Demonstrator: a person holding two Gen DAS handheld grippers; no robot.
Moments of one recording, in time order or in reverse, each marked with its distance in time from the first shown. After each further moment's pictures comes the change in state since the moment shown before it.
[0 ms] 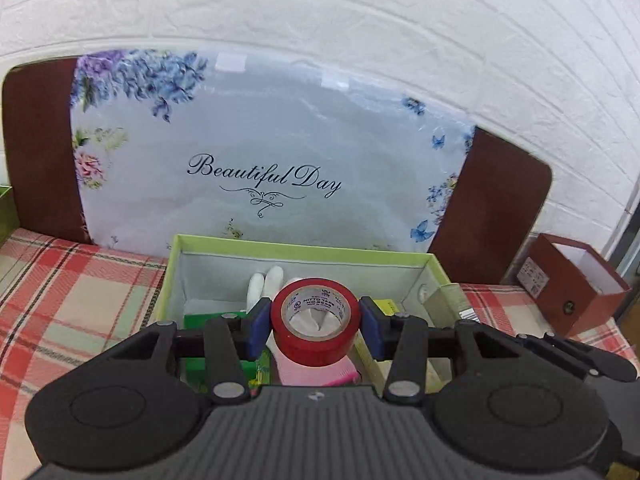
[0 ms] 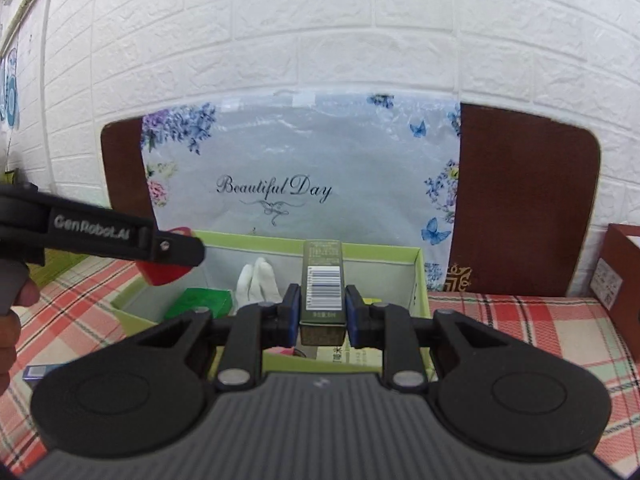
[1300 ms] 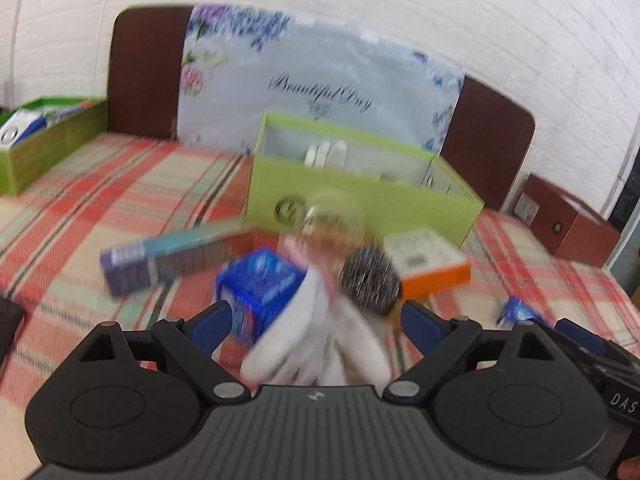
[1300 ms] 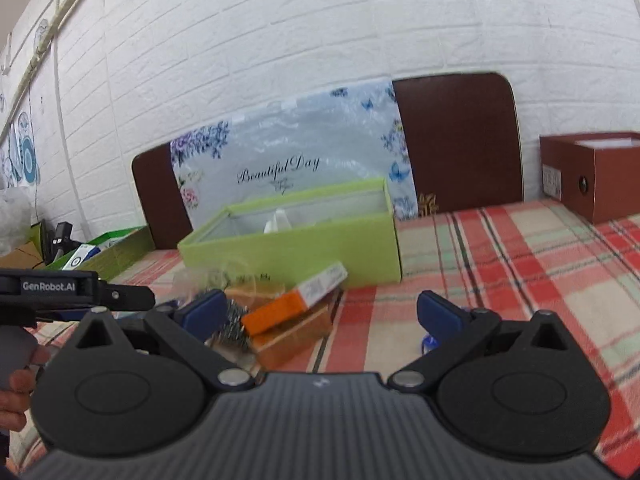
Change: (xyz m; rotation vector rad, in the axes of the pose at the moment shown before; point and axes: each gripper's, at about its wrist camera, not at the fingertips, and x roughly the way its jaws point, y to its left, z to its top) left arm -0.136 0.017 -0.164 -0.073 0.021 0.078; right arm -0.153 0.004 -0.122 0.206 -0.084 0.043
